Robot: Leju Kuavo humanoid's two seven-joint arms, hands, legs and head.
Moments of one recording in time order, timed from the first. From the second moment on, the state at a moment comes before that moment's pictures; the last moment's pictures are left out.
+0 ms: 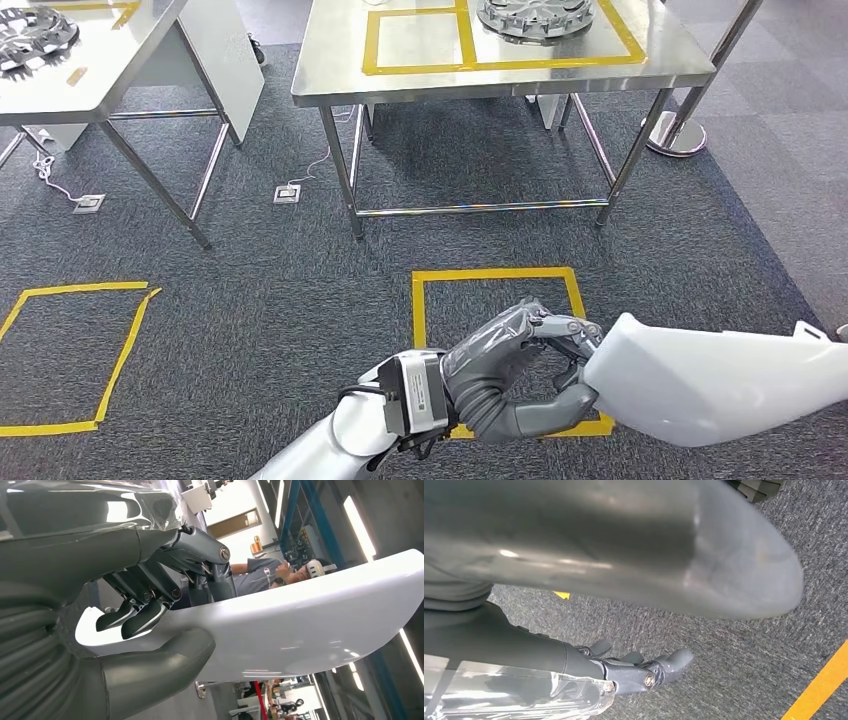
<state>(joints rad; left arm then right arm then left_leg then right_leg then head) -0.51 -0.32 -0.97 -1.32 0.11 -0.35 -0.40 -0.05 0.10 -0.21 -0.17 0.83 -0.23 0.00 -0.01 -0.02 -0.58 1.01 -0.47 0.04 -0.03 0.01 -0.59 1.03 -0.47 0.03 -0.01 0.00</state>
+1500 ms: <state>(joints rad) -0.53 -0.32 -1.01 -1.31 0.11 -0.35 -0.43 -0.10 0.11 -0.21 -0.17 0.87 -0.21 0.05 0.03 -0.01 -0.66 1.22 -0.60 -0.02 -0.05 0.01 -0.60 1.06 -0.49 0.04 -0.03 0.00</state>
